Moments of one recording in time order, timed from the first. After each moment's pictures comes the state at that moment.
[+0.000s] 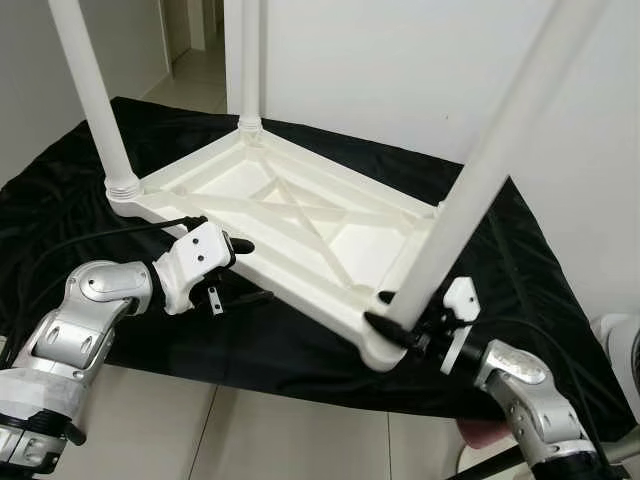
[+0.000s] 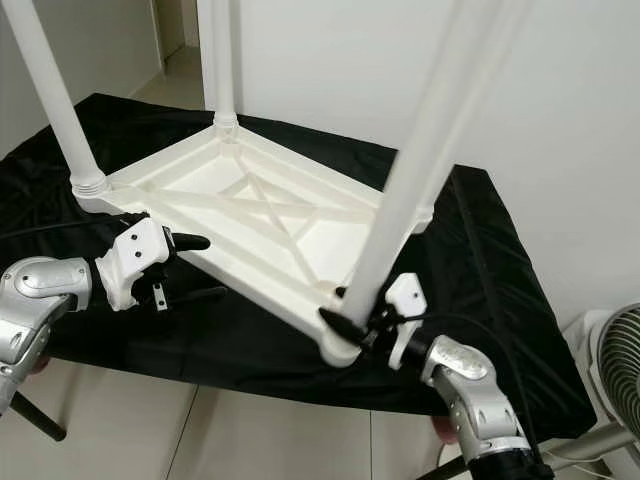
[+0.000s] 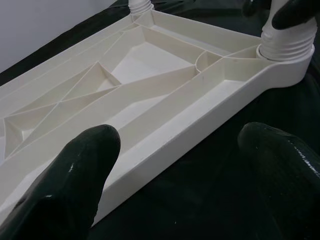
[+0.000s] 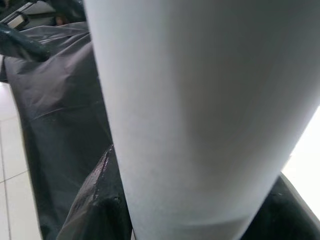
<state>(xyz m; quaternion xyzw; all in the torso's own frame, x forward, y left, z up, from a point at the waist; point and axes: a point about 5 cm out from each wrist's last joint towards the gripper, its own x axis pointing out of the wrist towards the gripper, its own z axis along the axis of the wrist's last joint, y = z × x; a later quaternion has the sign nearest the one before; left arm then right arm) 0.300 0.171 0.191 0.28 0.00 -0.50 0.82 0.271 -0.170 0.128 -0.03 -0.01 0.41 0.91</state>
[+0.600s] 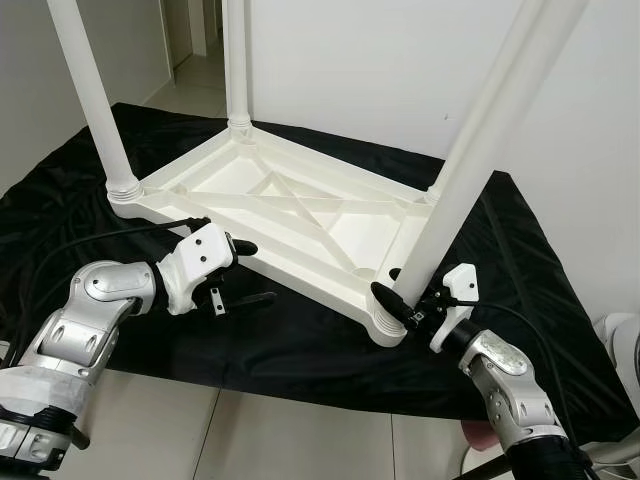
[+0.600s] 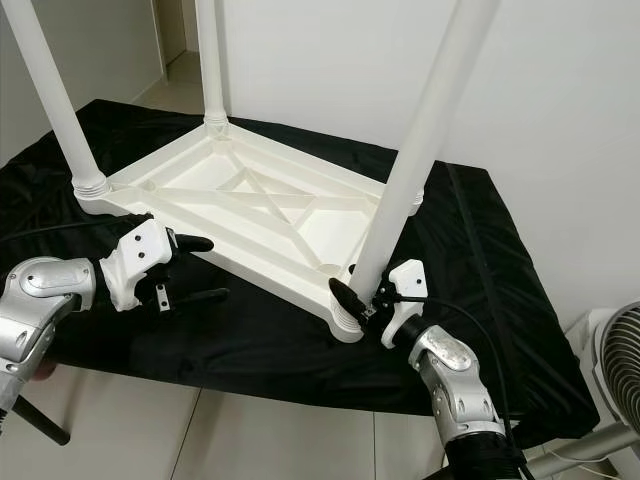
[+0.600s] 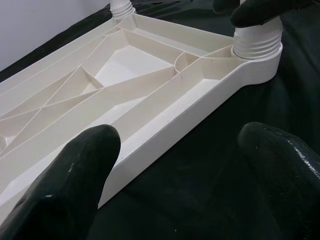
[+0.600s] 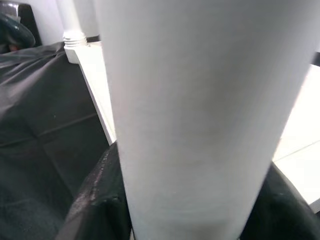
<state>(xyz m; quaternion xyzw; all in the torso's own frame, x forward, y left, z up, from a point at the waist) 0.303 0.169 0.191 0.27 0.00 -0.51 0.82 0.290 -0.165 0.126 0.00 -0.05 0.33 0.94</state>
